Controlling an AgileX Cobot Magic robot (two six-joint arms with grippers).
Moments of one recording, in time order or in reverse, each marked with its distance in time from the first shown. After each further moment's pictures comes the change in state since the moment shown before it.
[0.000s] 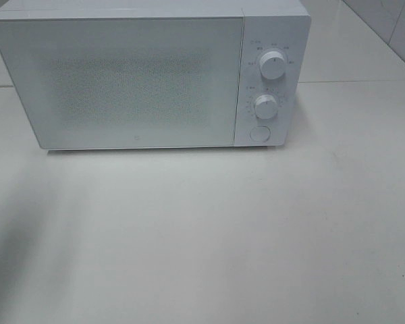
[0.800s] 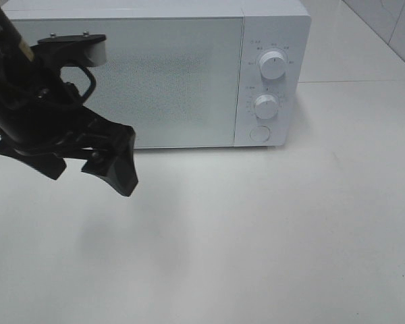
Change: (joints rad) left arm -0.497 0.353 -0.321 -0.010 -0.061 -0.079; right arm 0.000 0.000 0.000 0.000 0.000 0.000
